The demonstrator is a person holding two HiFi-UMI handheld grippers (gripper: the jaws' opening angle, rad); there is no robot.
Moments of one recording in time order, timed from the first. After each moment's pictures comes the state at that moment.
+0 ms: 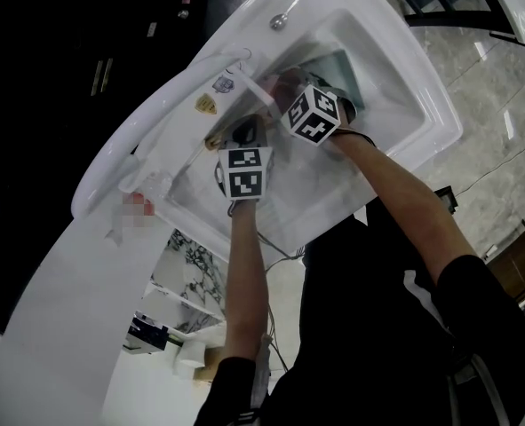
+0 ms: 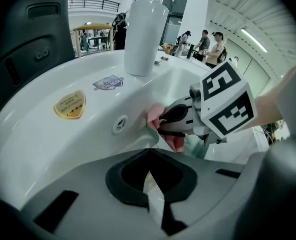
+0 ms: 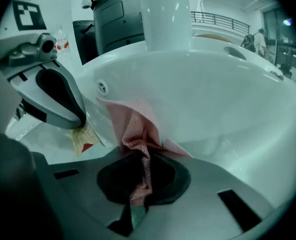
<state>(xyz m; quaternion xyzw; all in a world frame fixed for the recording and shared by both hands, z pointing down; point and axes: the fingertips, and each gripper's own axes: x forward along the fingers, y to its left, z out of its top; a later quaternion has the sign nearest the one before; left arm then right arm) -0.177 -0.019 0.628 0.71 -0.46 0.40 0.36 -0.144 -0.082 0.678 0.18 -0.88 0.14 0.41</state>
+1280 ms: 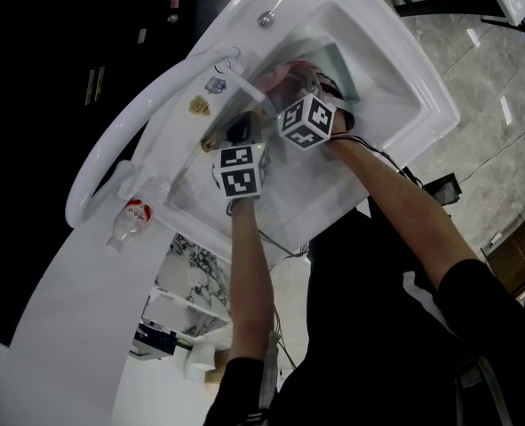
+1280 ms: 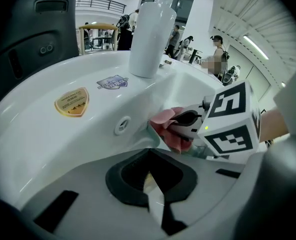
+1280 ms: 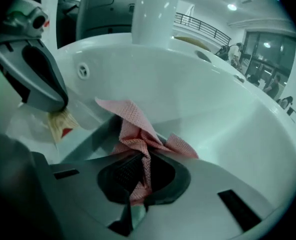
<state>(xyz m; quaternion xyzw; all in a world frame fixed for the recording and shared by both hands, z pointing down) -0.179 -0.024 0.628 0.71 -0.47 0.37 0.38 -0.098 -0.095 0.684 0.34 -0.81 0.10 0.46</state>
